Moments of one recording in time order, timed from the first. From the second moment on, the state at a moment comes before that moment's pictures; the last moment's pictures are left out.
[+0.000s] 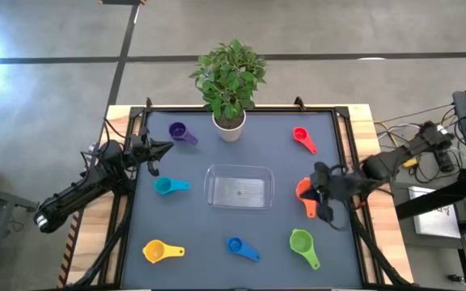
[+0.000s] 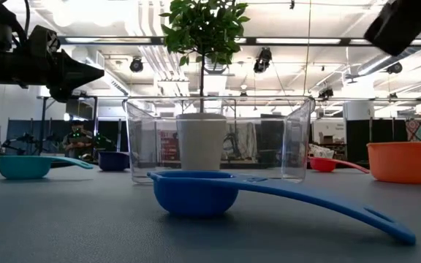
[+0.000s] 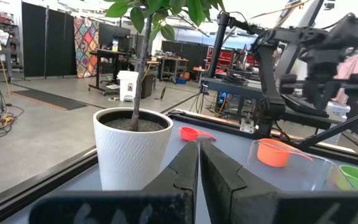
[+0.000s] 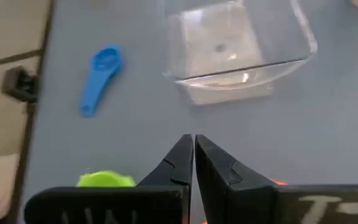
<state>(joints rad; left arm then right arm) 0.65 0.02 0.02 0.09 0.30 -0.16 0.54 0.91 0.78 -0.70 0.29 0.60</state>
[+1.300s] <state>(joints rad) 0.65 0.02 0.02 0.09 0.30 -0.16 0.76 1.45 0.78 -0.59 0.17 0.84</state>
